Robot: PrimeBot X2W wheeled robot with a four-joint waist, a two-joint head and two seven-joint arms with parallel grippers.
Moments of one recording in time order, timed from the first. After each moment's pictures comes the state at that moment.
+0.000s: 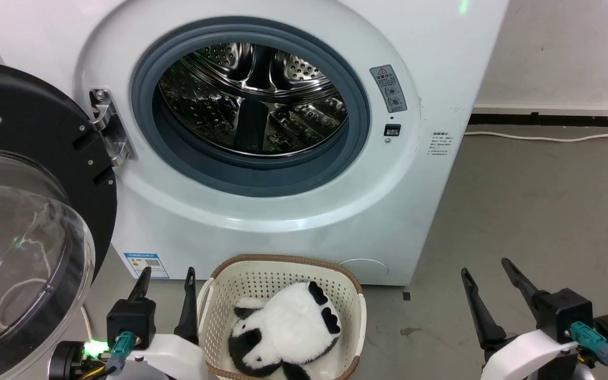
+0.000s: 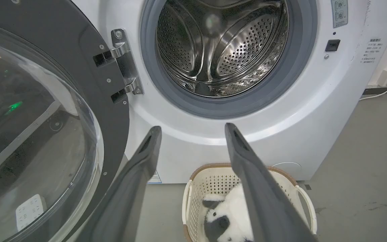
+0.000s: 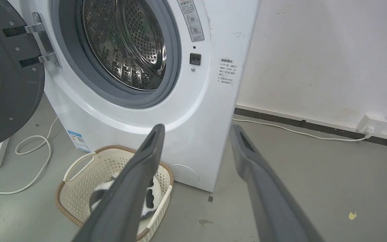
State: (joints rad) left arm 0.02 0.05 0.00 0.00 0.00 0.00 0.00; right arm 0.01 -0.05 0.00 0.00 0.01 0.13 0.00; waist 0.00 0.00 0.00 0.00
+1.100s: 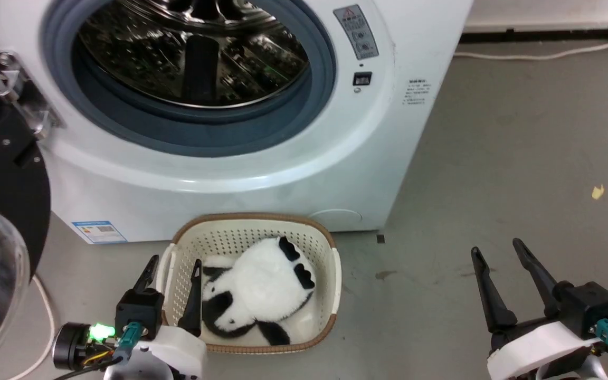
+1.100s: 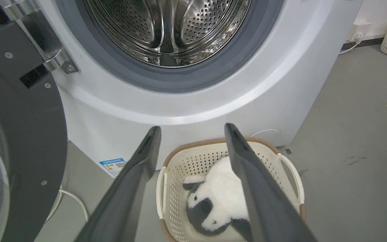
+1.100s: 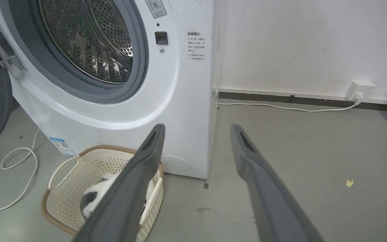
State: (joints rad) left arm -0.05 0.10 -0.04 0.09 0.00 -0.03 -0.07; right arm -0.01 -0.05 -0.01 -0.03 0.08 0.13 -0.07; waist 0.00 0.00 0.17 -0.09
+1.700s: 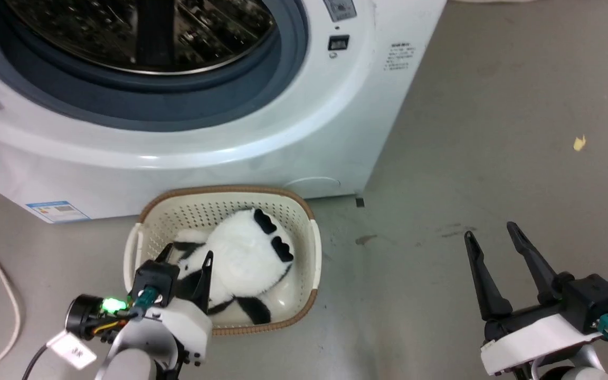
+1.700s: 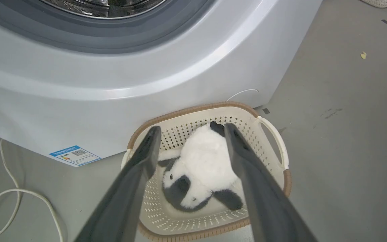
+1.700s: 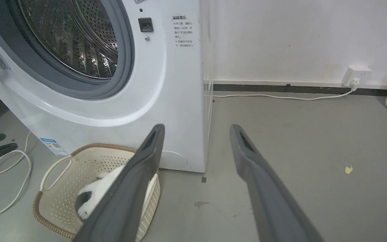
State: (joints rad) left arm -0.18 0.17 -0.12 0.26 -0.05 -0.05 -0.02; right arm -0.04 -0.05 0.02 -0.05 0.11 0.13 -0.11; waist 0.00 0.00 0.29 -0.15
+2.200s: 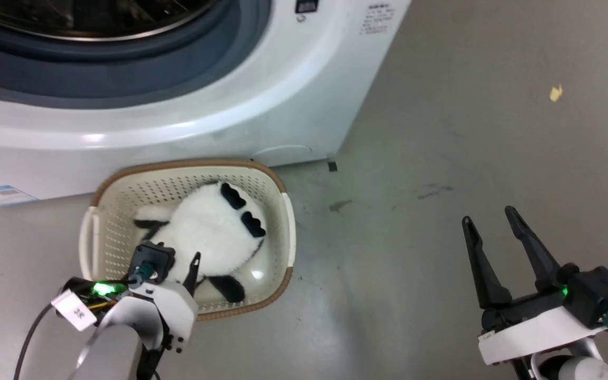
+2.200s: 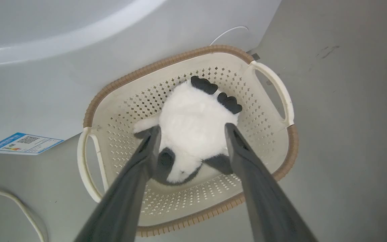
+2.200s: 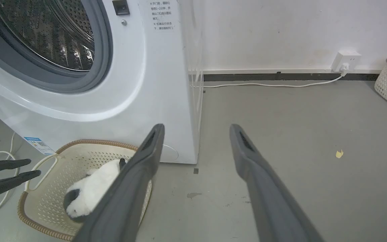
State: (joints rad) left arm -0.33 0.26 -0.22 0.49 -0.10 -0.07 0.03; right arm -0.06 -0.05 0.03 -0.07 0.14 0.13 -0.14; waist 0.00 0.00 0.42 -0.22
